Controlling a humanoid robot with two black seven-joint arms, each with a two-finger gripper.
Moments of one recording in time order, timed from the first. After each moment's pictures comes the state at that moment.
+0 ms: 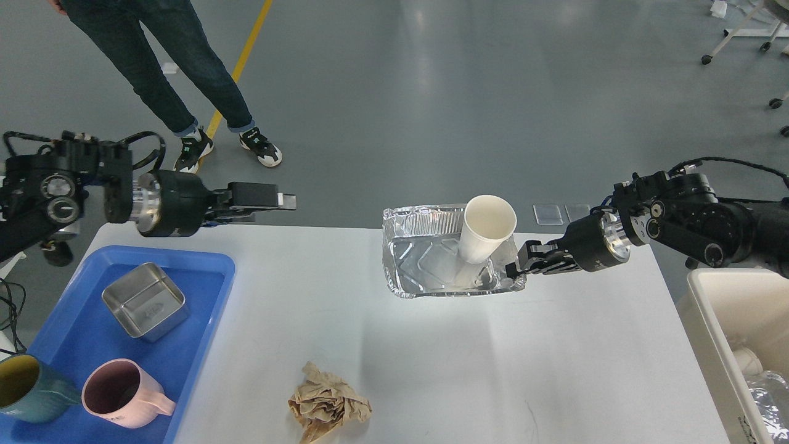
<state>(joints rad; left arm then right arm) -1.02 0.85 -0.34 -1.40 0.99 -0.60 0.01 1.25 -0.44 -0.40 0.81 -0.88 0.66 0.56</state>
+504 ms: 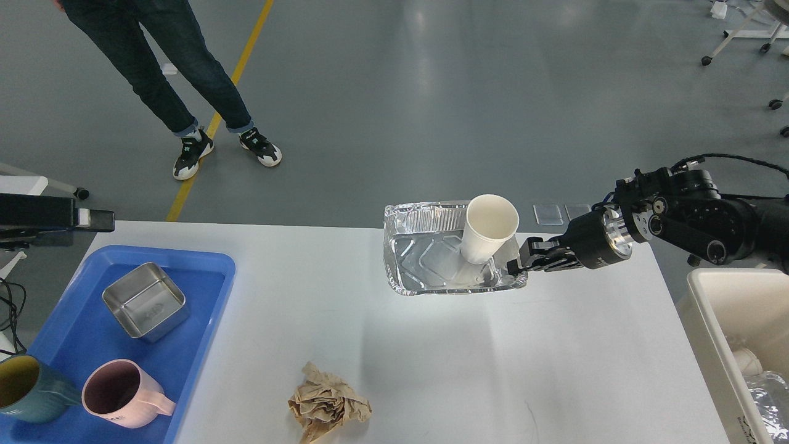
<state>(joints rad) -1.00 1.49 -0.39 -1.59 0.99 -0.84 -0.29 1.26 -0.45 -0.40 0.81 -0.88 0.66 0.56</state>
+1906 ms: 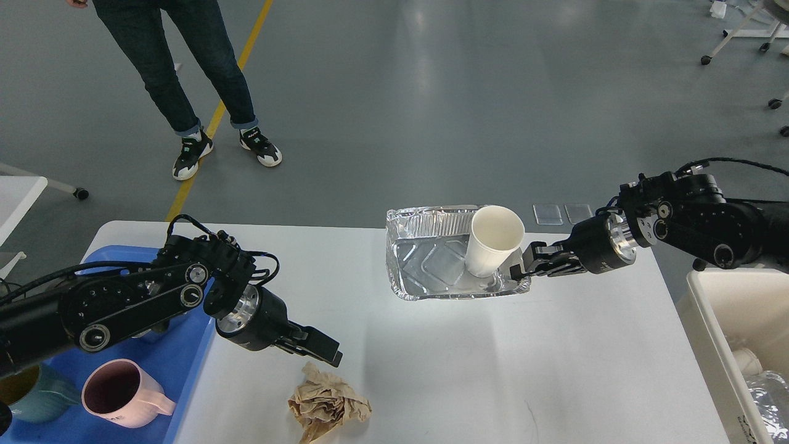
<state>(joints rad) -0.91 0.42 -0.21 -1.25 1.23 -0.85 0.17 1.26 -0.47 -0.40 0.85 -0.88 0.65 0.56</state>
